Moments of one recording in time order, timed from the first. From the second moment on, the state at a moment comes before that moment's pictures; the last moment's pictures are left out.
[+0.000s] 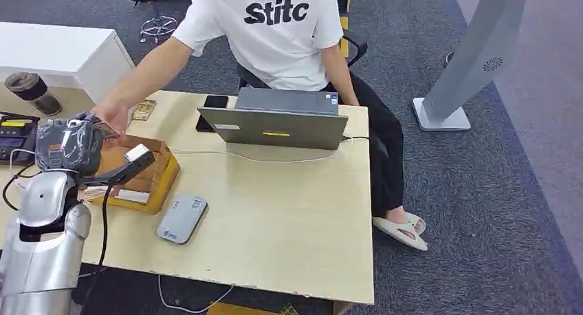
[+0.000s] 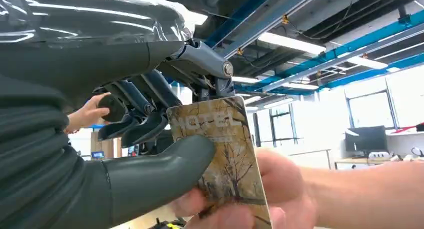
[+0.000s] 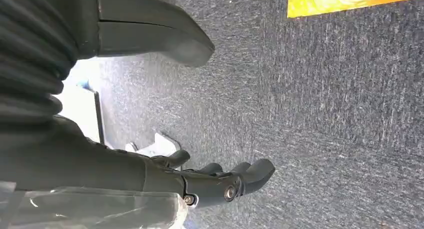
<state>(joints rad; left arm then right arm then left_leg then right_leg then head) -0.32 0.24 0.12 -1.50 -1.57 0.15 0.03 -0.10 -0.05 1.55 -0.01 -1.29 -0.29 0.05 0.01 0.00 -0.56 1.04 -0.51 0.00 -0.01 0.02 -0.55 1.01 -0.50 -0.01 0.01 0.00</state>
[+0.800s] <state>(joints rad) -0.53 0.23 -0.10 -1.42 -1.57 0.10 0.21 -0.11 -0.06 1.55 -0.01 -1.29 -0.29 0.03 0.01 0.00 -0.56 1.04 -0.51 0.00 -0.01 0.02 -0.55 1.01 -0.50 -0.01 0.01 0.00</state>
